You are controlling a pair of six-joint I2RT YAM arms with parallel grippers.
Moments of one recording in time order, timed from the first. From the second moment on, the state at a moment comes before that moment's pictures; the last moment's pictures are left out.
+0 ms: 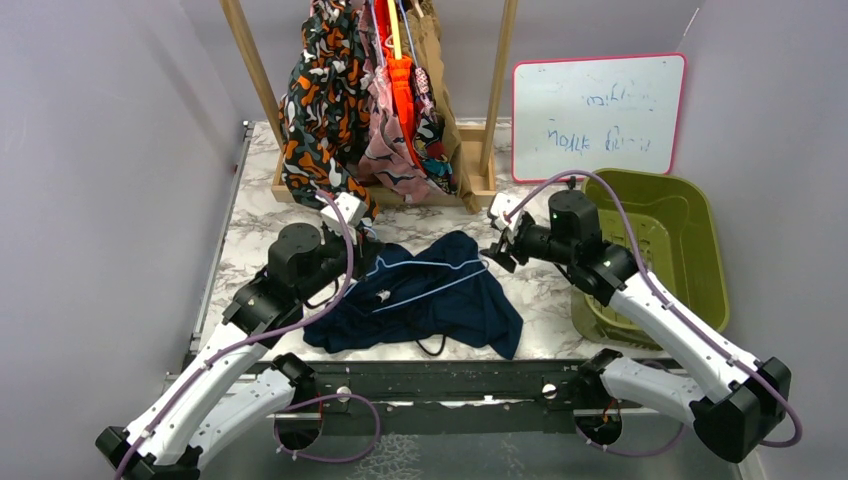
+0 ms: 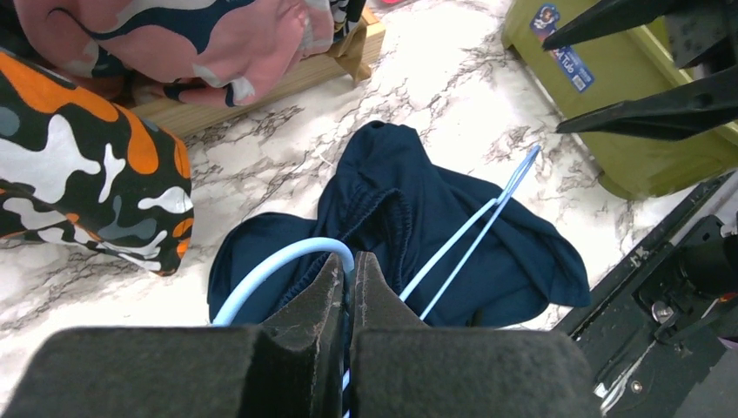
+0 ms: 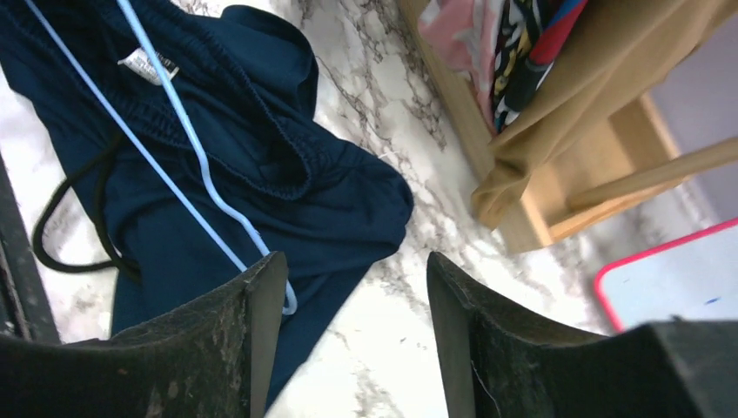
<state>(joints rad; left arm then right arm) -0.62 0.70 0.80 -0.37 0.09 -0.19 0.57 1.01 0.85 -0.29 -0.38 -0.47</state>
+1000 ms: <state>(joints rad) -0.62 0.68 0.79 -0.36 0.20 -0.17 0.59 1.25 0.95 -0.64 -0.79 -0.76</state>
